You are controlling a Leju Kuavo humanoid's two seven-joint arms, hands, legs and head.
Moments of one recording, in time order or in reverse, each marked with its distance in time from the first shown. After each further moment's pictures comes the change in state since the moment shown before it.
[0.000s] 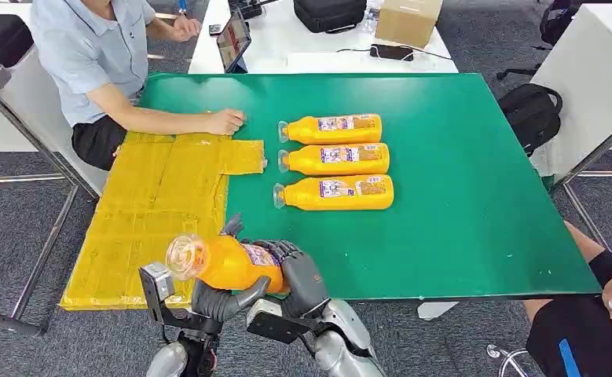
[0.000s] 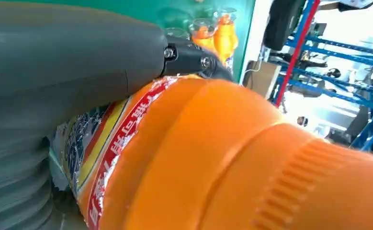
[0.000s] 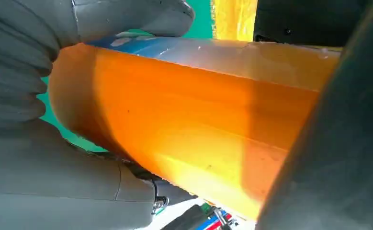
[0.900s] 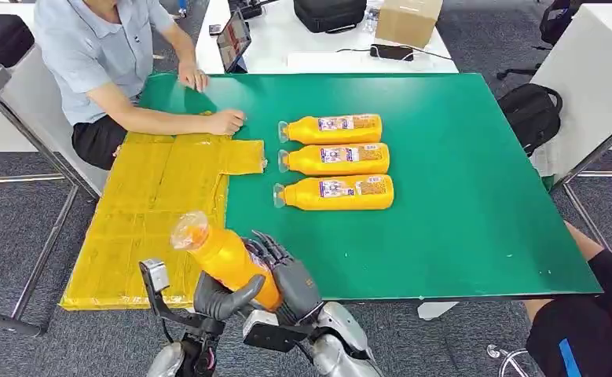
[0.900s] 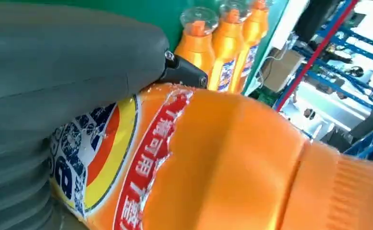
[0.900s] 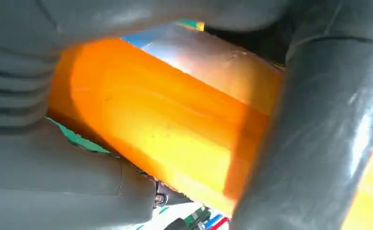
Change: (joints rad) left arm -0.018 0.000 0.044 0.058 0.223 -0.068 0.114; right arm 0.005 -0.007 0.047 -0.005 -0.023 0.010 -0.041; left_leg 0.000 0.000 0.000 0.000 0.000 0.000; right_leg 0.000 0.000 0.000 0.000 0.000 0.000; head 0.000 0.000
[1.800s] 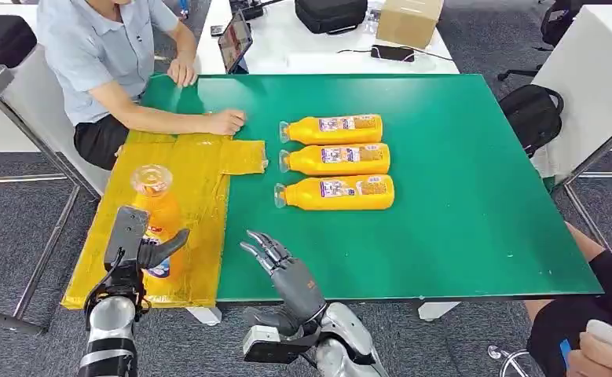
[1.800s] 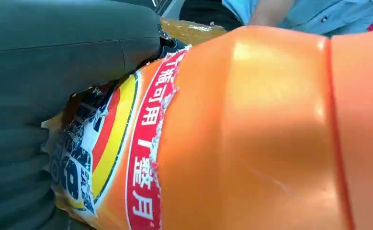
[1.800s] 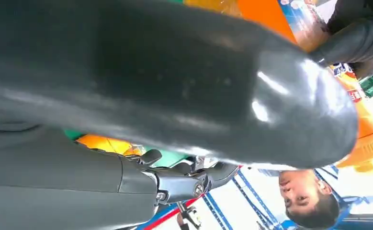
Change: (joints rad) left arm -0.209 0.039 0.425 -0.089 -1.019 0.287 0.132; right arm 0.053 -0.014 0.010 -0.128 0.045 -0.009 -0.034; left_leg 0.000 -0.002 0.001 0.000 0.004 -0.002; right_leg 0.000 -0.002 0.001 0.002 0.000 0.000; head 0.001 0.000
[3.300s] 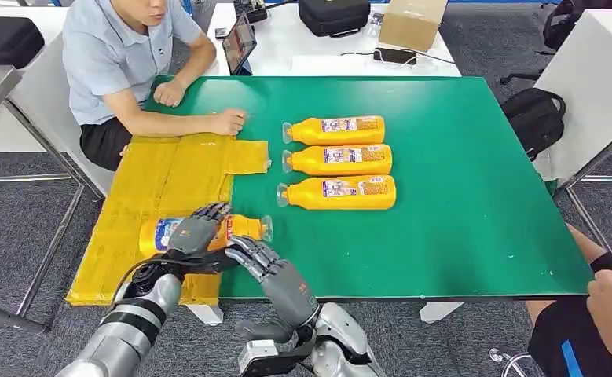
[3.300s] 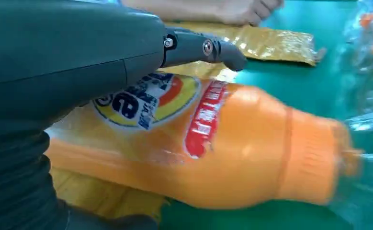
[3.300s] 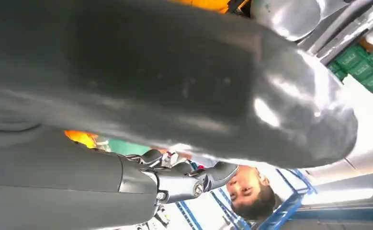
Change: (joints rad) left arm -0.280 0.203 -0.452 0.604 -0.437 -0.001 -0.060; right arm -0.014 -0.011 0.071 -0.013 -0.058 -0.004 -0.085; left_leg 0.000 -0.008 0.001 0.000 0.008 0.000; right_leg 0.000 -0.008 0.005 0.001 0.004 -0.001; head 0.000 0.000
